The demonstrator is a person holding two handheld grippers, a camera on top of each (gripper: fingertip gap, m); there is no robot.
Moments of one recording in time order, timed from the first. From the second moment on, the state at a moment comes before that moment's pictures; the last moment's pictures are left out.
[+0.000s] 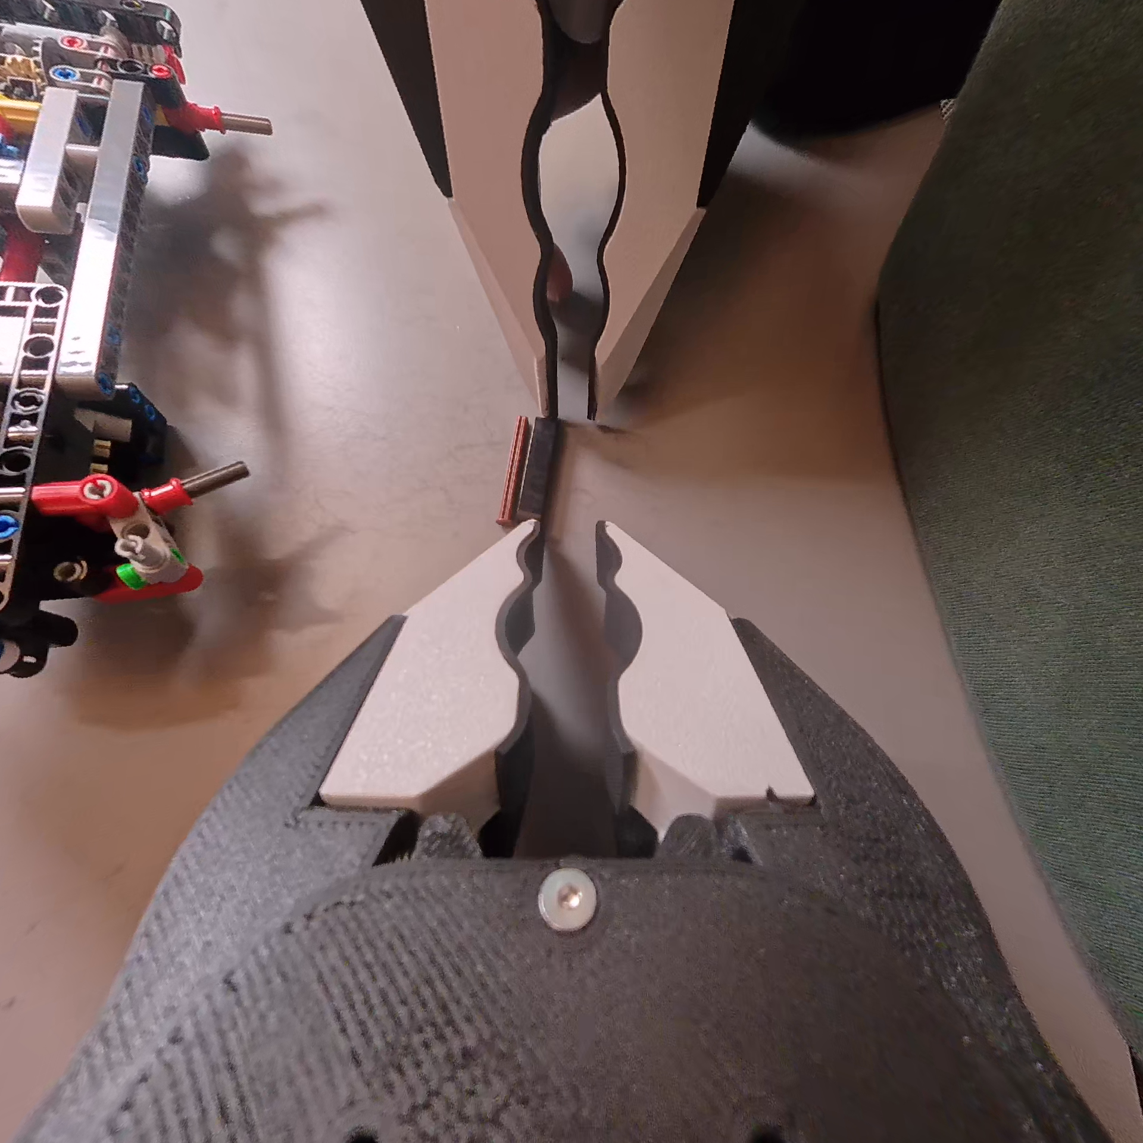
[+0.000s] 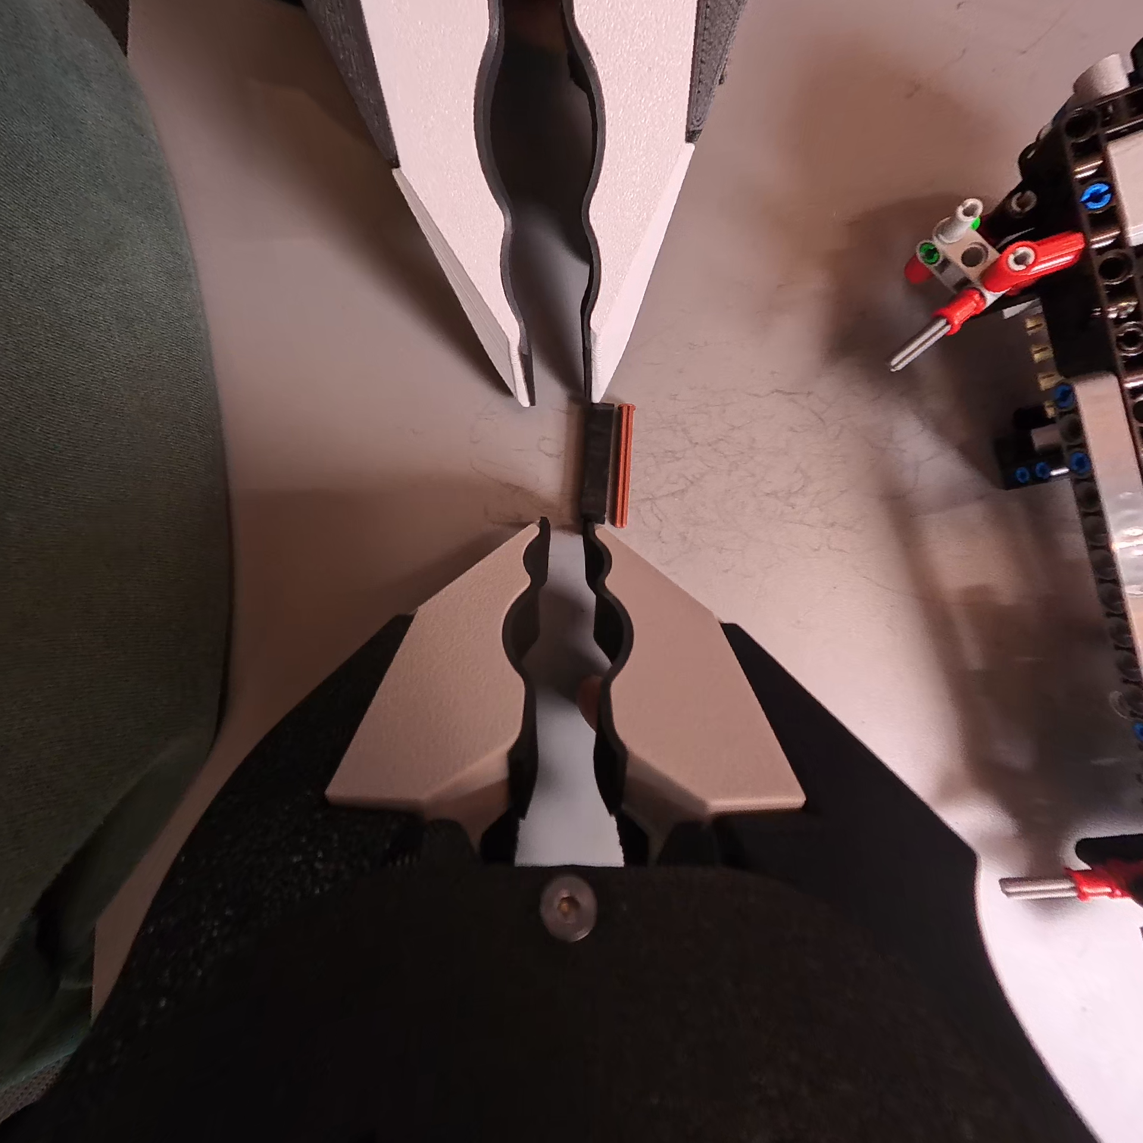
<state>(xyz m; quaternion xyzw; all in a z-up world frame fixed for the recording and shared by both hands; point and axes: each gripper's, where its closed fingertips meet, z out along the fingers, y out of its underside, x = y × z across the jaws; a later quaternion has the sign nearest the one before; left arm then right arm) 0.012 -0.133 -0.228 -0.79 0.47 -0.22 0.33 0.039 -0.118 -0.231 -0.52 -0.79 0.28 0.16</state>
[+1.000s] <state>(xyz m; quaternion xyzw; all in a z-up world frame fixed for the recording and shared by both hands) 0.018 -0.104 -0.230 -0.78 0.48 -0.18 0.37 0.082 -0.098 -0.192 -0.52 -0.72 0.40 0.23</state>
